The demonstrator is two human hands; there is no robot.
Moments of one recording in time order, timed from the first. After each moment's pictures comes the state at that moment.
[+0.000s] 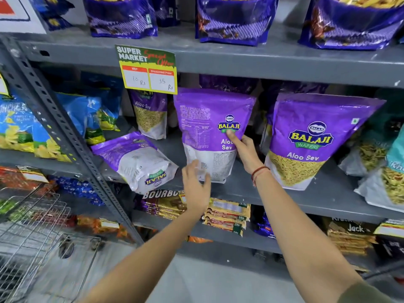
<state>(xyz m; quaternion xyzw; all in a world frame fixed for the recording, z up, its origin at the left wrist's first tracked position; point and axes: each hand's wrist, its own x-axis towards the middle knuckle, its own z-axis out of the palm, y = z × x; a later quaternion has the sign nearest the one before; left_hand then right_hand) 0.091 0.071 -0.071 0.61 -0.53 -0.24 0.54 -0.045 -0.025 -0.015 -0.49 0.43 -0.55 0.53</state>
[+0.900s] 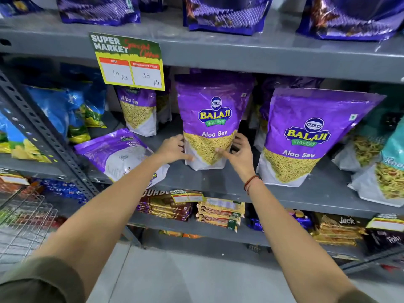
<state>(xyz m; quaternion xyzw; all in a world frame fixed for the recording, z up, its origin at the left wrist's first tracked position) 0.169 -0.052 -0.032 0.59 -0.66 -0.41 0.25 -0.055 -0.028 -0.060 -0.53 0.57 -0.52 0.35</state>
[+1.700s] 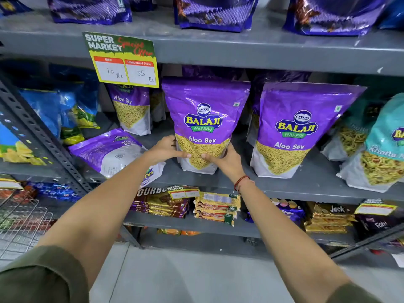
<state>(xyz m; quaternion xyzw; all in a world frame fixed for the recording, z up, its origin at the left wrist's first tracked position) 0.179 -0.049 -0.037 0.53 -0.64 -0.49 0.27 -0.040 0.000 -0.067 -0.54 0.56 -0.47 0.41</state>
